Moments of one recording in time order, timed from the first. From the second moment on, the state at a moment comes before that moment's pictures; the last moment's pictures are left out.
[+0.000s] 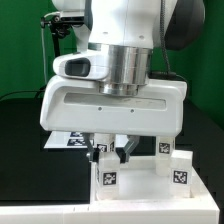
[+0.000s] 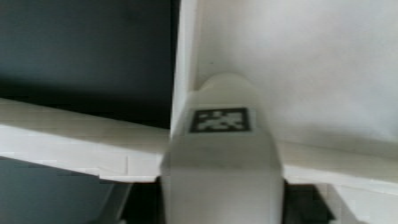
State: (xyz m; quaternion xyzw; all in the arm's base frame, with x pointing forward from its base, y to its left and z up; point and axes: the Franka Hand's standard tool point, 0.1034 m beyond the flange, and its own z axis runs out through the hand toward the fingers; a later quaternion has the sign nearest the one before) arm 0.638 0.003 0.085 1.00 0.05 0.04 0.06
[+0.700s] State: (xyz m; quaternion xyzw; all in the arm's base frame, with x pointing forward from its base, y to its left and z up) arm 0.637 -0.001 0.085 0.97 -0.25 0.06 0.05
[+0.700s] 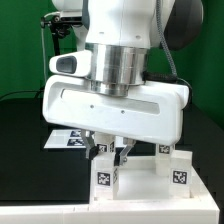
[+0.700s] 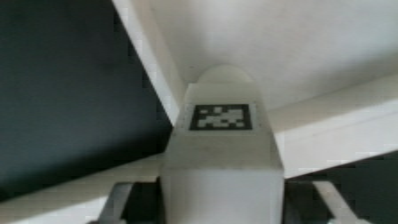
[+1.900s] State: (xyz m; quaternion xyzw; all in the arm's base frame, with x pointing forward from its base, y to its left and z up) arm 0.624 -0.006 0.135 0.93 -0.36 0.05 0.05
